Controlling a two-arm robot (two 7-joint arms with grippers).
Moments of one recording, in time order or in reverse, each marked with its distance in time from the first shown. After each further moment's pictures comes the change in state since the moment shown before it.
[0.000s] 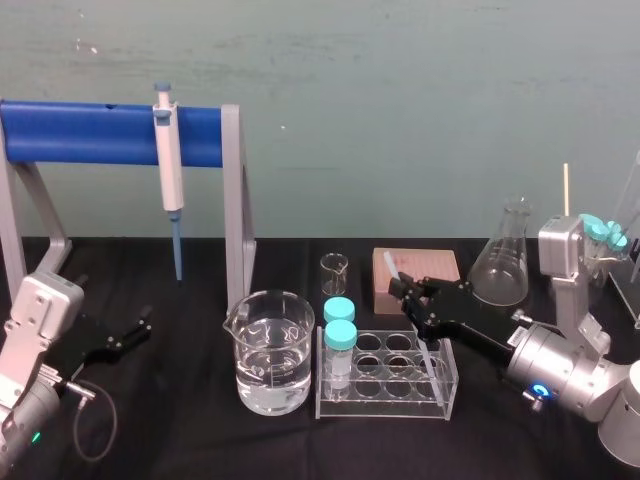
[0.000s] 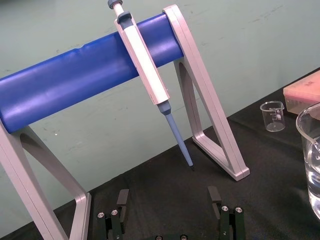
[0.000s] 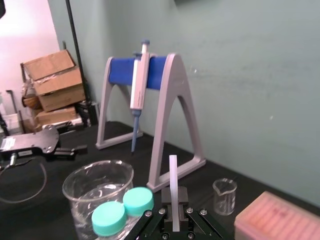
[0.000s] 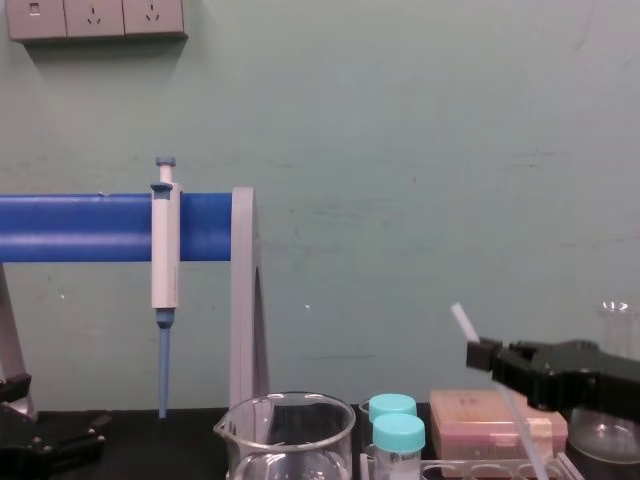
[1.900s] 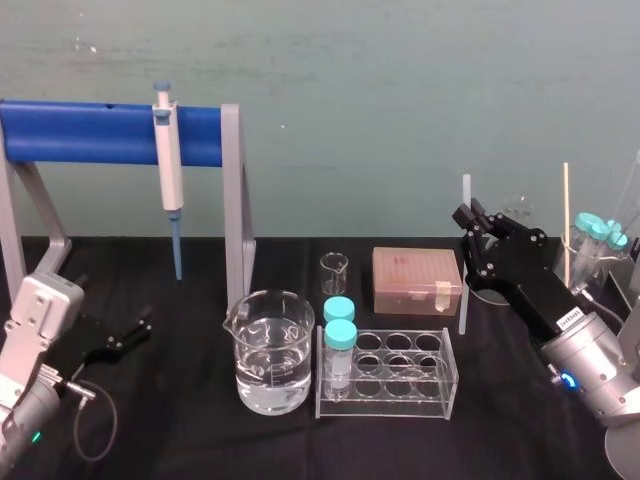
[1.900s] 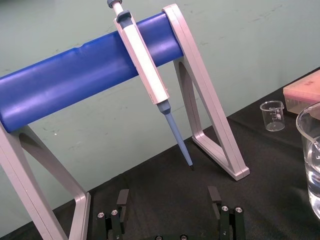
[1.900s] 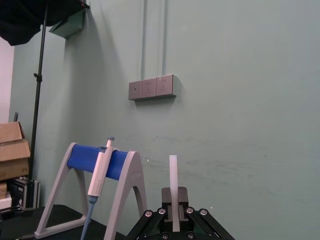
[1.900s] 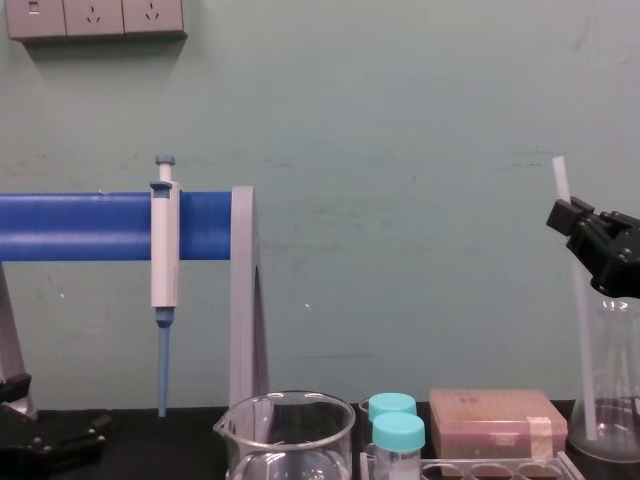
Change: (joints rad) left arm 0.000 0.000 0.000 0.000 0.000 0.000 0.000; right arm -0.153 -0.113 0.224 -0.122 -0.081 -0.346 -0.095
